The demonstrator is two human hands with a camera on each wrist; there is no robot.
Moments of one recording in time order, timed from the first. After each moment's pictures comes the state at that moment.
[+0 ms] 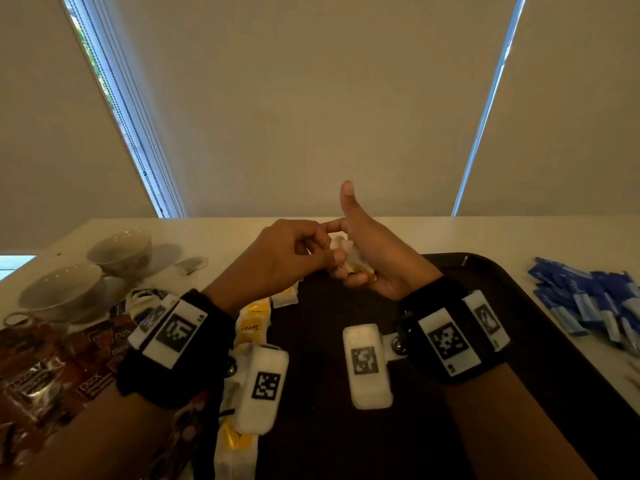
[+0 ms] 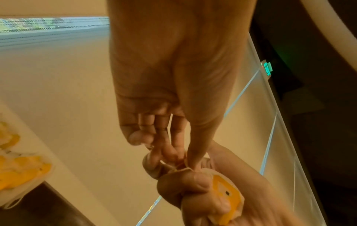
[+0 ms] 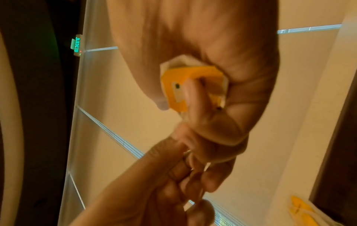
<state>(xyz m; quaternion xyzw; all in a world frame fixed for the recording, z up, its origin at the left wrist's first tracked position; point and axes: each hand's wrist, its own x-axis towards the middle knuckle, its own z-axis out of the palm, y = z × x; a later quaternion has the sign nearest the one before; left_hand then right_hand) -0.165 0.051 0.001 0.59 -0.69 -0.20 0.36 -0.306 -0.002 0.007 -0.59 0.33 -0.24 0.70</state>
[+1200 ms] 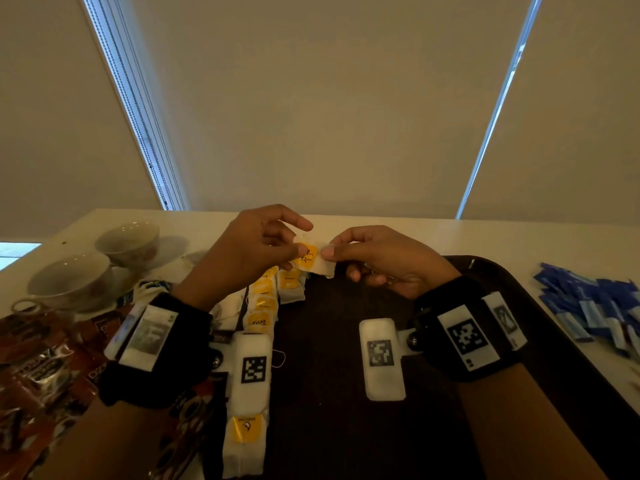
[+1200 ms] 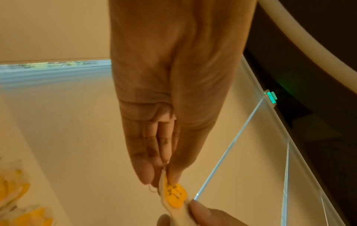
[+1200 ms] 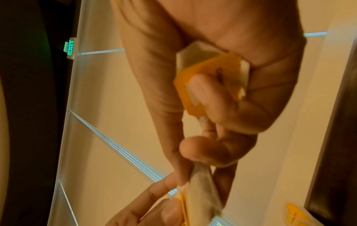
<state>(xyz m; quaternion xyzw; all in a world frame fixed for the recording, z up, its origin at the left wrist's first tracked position) -0.130 0.064 0.000 0.58 -0.64 -0.24 0.45 -0.312 -0.006 0.004 -0.66 0.39 -0.20 0.61</state>
